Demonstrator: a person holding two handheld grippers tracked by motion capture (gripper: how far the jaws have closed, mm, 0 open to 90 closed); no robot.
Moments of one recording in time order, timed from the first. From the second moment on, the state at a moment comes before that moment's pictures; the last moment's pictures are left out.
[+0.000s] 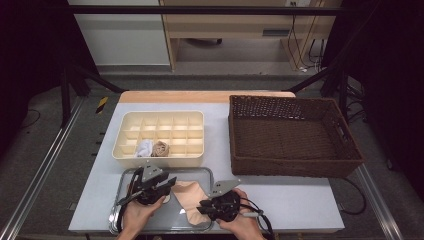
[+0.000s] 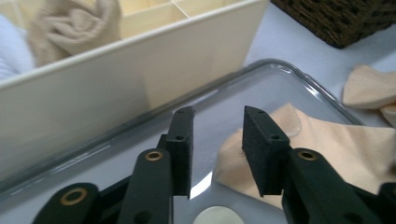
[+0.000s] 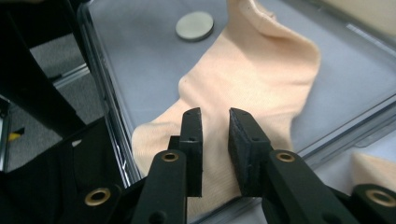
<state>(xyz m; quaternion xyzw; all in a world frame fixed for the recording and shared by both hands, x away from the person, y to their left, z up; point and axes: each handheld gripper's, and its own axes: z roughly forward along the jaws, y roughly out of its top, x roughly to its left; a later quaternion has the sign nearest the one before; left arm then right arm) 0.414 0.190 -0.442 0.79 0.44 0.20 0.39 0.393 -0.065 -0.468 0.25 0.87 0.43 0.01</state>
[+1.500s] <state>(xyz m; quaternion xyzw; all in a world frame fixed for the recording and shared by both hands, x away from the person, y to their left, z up) 0.397 0.200 -0.448 0.83 0.43 0.19 0.31 0.411 -0.078 -0.465 0.31 0.85 0.40 0.09</state>
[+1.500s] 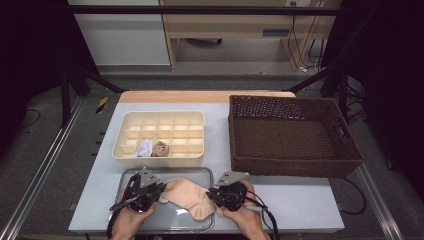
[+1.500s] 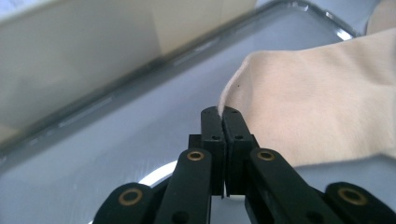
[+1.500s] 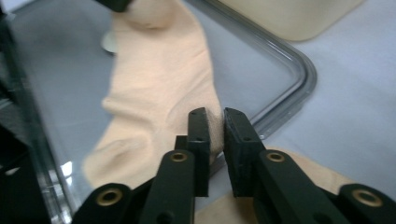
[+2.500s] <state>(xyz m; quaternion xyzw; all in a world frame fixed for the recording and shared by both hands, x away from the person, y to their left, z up) 0.412 0.199 -0.448 0.83 0.41 0.20 0.31 0.391 -0.087 -0.469 0.32 0.85 0.40 0.06</state>
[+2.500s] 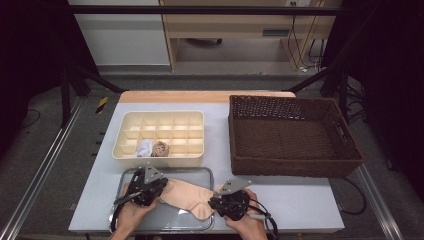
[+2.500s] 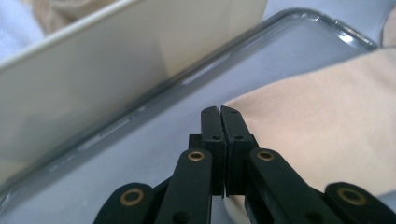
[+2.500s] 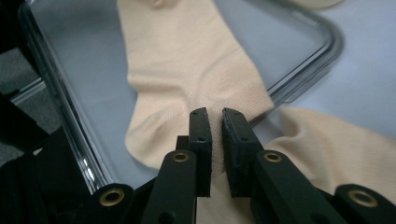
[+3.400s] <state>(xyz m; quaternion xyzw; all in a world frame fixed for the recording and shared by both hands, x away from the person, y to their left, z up) 0.395 0.219 -0.440 0.80 0.44 0.20 0.35 0.414 -0.158 -0.464 0.40 0.82 0.40 0.12</state>
